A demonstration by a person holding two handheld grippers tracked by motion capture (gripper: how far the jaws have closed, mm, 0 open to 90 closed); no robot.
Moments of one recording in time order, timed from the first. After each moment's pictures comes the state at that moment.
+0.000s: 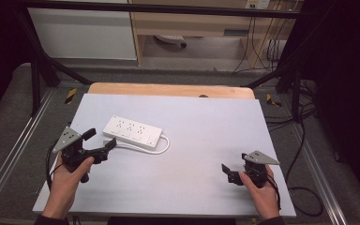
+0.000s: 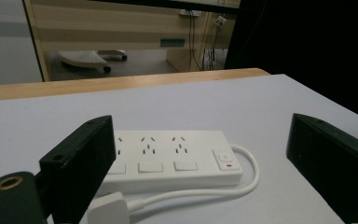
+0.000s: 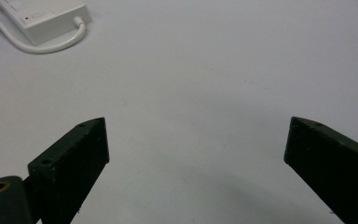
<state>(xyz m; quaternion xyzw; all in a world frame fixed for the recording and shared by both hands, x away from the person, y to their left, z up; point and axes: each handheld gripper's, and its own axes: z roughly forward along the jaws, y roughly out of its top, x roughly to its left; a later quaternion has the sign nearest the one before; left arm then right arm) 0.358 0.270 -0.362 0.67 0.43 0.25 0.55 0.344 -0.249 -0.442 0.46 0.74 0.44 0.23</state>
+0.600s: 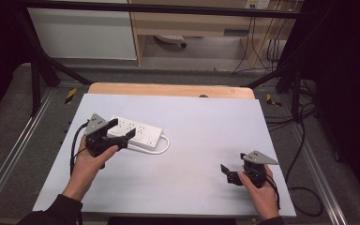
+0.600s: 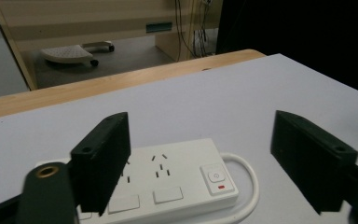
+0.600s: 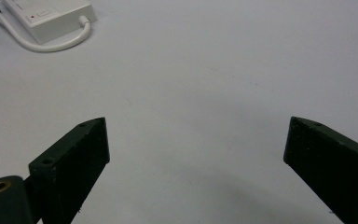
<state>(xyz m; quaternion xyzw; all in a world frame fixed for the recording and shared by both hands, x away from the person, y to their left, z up) 0.398 0.223 -0.359 0.71 0.40 0.25 0.52 0.344 -0.247 -0.441 0.45 0.74 0.44 0.22</state>
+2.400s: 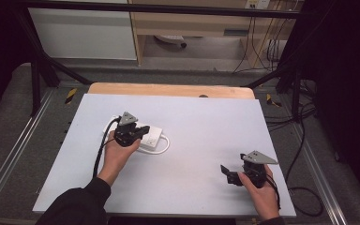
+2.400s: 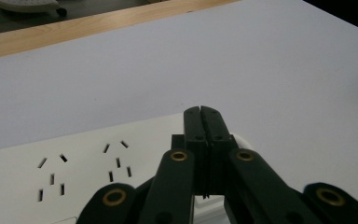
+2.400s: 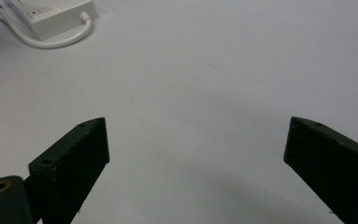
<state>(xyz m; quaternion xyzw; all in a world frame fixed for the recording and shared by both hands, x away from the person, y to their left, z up) 0.450 0.170 -0.401 0.78 0.40 0.18 0.45 0.344 -0.247 -0.440 0.45 0.75 0.43 0.22</state>
